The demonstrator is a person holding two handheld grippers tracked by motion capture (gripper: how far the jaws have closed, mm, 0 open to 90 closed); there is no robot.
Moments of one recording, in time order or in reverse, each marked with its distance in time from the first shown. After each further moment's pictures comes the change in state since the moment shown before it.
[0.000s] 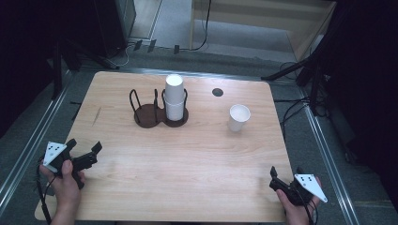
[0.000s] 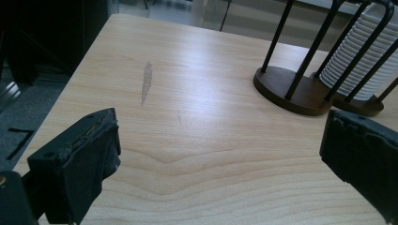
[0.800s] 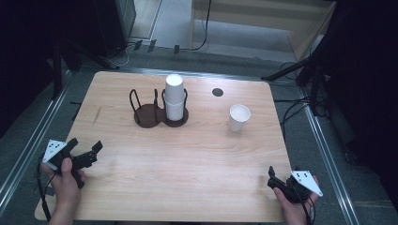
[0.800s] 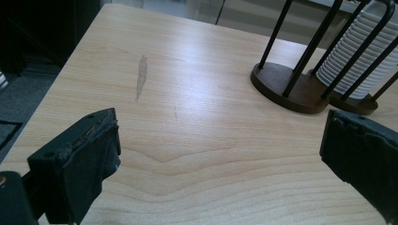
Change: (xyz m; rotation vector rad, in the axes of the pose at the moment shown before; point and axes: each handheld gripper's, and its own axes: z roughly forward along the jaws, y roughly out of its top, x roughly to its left) left arm 0.002 0.002 0.005 0.028 -0.019 -0.023; right arm 0.004 0.003 0.008 0.073 -0.019 -0.039
